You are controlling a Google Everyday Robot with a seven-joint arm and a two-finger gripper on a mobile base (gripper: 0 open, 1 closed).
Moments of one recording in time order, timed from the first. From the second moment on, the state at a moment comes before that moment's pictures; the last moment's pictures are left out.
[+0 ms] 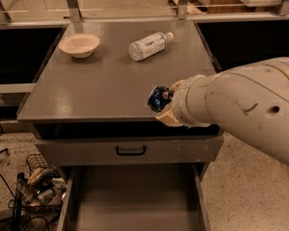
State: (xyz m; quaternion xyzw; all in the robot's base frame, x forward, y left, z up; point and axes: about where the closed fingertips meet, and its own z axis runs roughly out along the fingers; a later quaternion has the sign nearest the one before) arm 0.502 -0.069 0.872 -0.49 0.77 -0.06 0.40
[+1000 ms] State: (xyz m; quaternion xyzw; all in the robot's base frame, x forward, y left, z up) arm 0.587 -0.026 0.892 -0.52 0.75 -0.05 0.41
